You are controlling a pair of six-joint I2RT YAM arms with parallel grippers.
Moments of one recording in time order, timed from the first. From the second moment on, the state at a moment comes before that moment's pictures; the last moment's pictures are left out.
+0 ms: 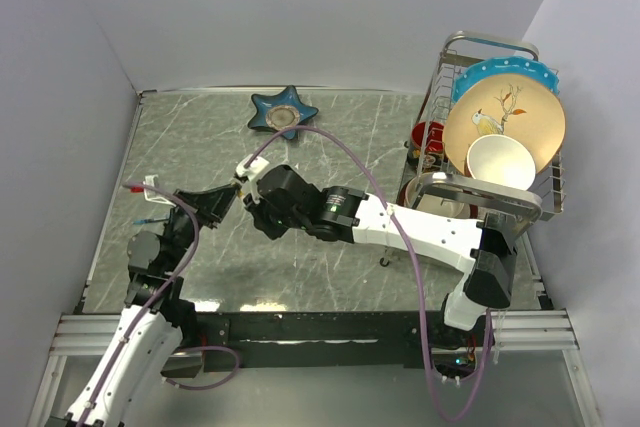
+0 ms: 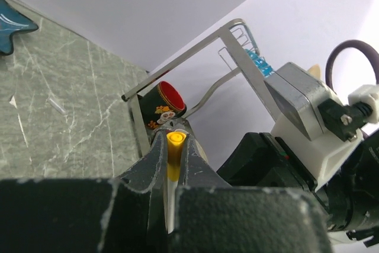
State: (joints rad) left arm -0.22 0.39 0.24 0.43 0.33 -1.06; right arm 1.17 1.64 1.50 -0.47 0.12 0.23
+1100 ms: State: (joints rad) left arm -0.29 0.75 0.58 -0.12 0.34 -0.90; right arm 1.12 1.44 1.35 -0.11 0.23 0.36
